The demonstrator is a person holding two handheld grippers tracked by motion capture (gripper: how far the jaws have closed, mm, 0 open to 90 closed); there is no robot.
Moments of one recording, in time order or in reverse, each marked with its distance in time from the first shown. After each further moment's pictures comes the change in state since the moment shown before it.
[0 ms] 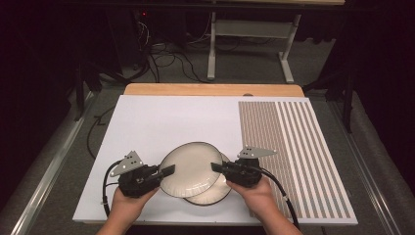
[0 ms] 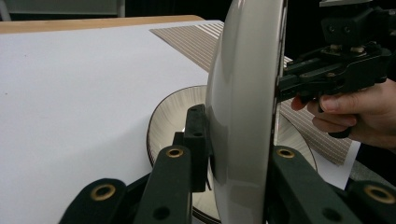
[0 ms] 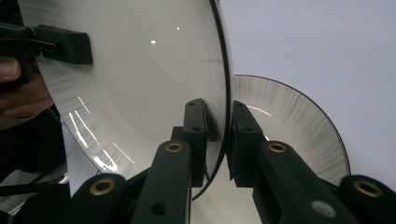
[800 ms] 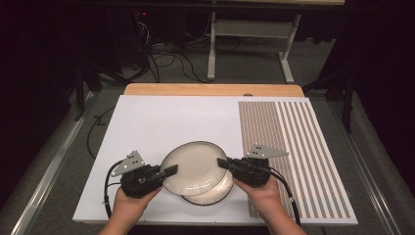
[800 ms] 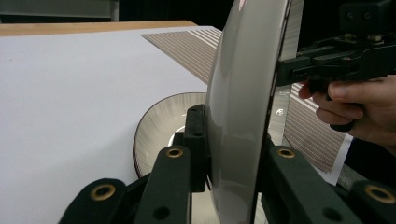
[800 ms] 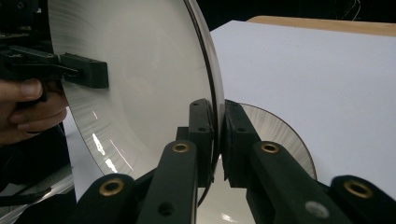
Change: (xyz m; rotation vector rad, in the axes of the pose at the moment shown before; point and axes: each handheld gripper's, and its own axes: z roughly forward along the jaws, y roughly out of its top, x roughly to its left) left arm -0.006 0.004 0.004 -0.023 -0.021 -0.010; right arm 0.008 0.013 -0.026 -0.075 -0.030 -0.061
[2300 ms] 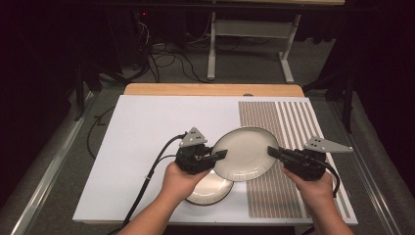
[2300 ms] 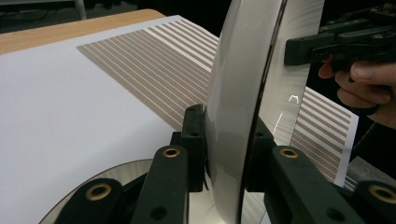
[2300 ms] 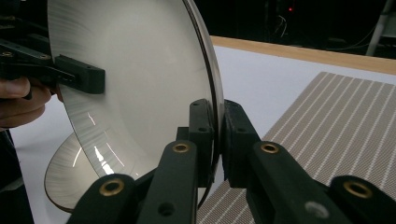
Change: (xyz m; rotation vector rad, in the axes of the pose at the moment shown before) left arm -0.054 0.065 0.113 0.141 -0.057 0.082; right arm -0.060 0.008 -0.110 -0.042 -0.187 -0.001
